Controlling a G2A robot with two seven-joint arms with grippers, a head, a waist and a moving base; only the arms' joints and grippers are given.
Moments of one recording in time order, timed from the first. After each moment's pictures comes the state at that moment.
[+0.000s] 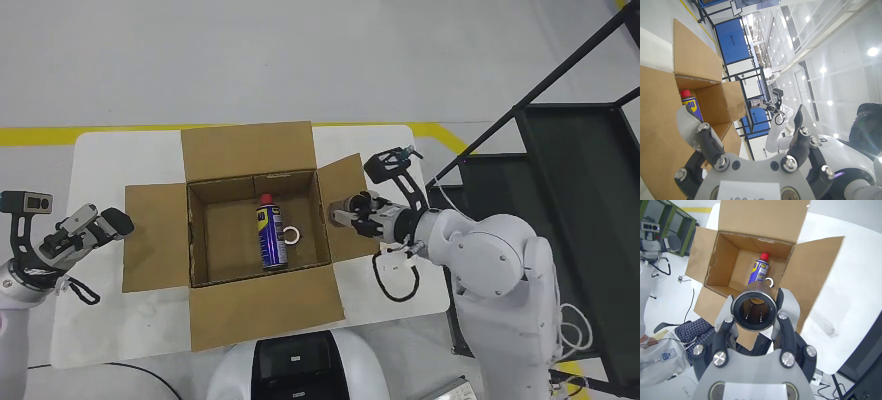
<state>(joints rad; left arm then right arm) 1.55 -0.92 -1.83 -1.59 -0.66 -0.40 -1.09 -1.38 -1.34 1.52 -2.31 -0.80 0.09 1.39</state>
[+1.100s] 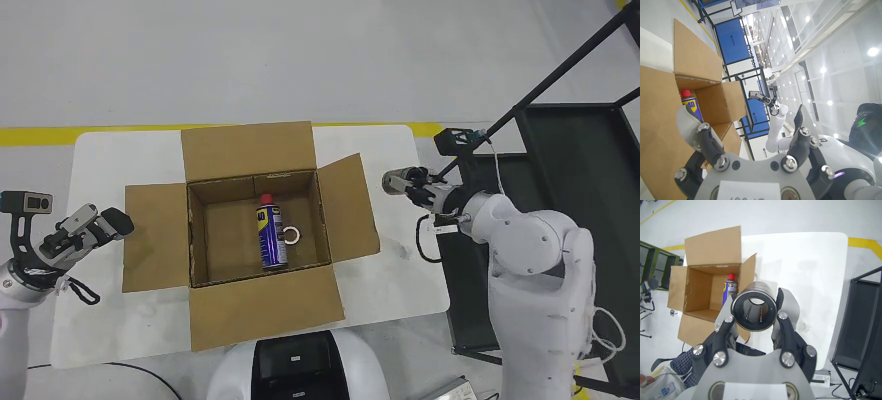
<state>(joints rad) 1.55 -0.92 -1.83 -1.59 -0.66 -0.40 -1.09 -1.37 -1.31 1.73 -2.14 -0.82 0.09 1.24</state>
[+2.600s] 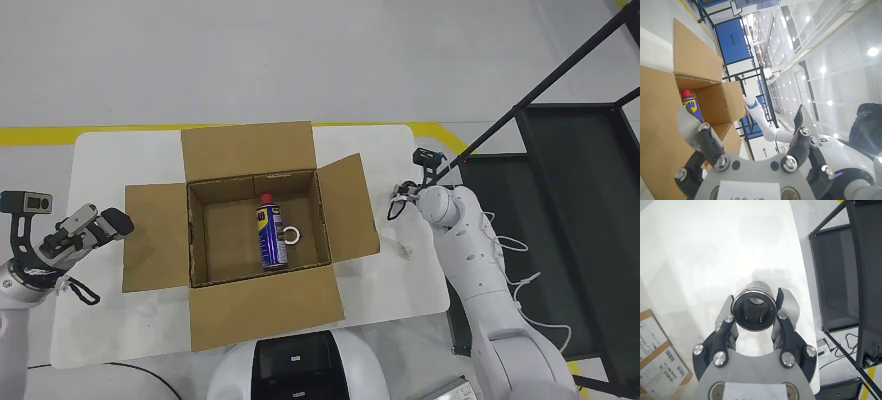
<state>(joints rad) 1.55 -0.92 -1.83 -1.59 -0.66 -0.40 -1.09 -1.02 -1.31 1.45 -1.08 -1.03 0.20 0.75</state>
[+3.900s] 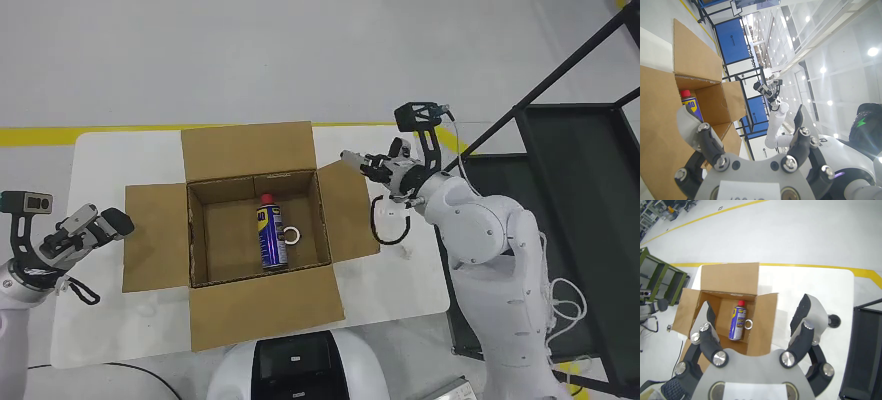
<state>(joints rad) 1.55 -0.92 -1.83 -1.59 -0.66 -0.40 -1.09 -1.24 -1.29 1.41 -2.14 -0.85 0.21 1.02</state>
